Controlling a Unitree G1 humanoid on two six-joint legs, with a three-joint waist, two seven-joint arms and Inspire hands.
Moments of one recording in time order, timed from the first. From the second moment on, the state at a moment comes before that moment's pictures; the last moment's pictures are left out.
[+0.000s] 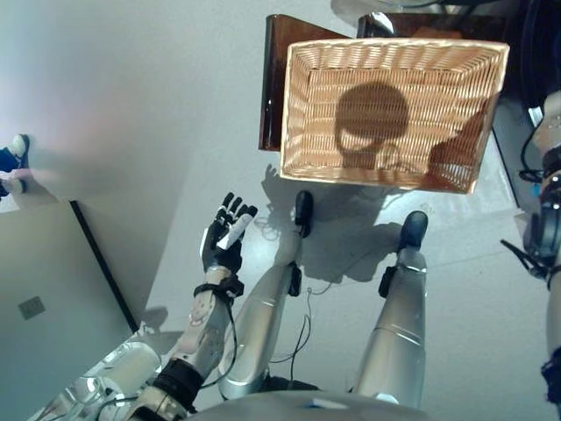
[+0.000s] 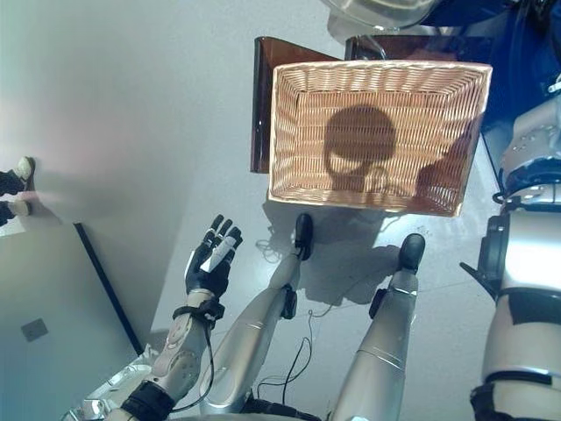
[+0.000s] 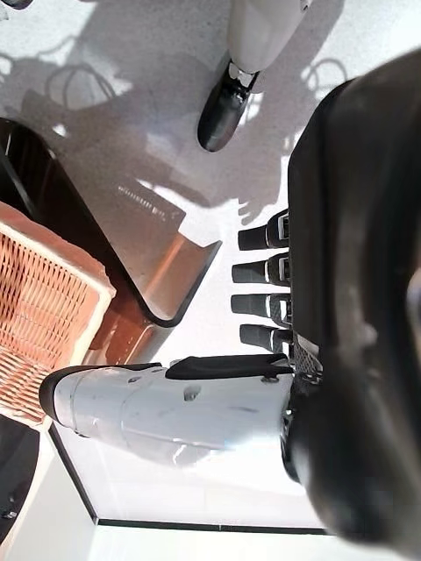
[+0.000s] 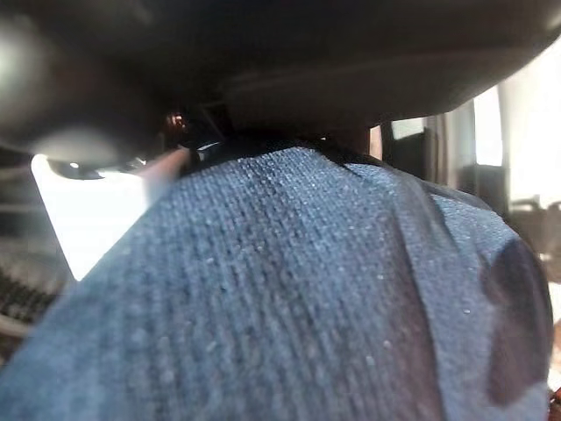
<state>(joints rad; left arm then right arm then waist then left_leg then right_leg) -0.06 0.17 -0.41 0.33 -0.86 -0.38 0.18 -1.41 -0.84 0.09 1.40 0.92 -0.26 -0.59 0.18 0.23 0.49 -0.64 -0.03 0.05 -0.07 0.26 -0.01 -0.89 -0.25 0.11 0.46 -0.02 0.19</state>
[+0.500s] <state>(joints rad) -0.07 0.17 -0.42 0.31 -0.86 -0.38 0.17 -1.55 -0.94 0.13 1.41 1.04 -0.29 -0.59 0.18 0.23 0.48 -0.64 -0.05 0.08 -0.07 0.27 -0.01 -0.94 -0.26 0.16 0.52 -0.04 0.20</state>
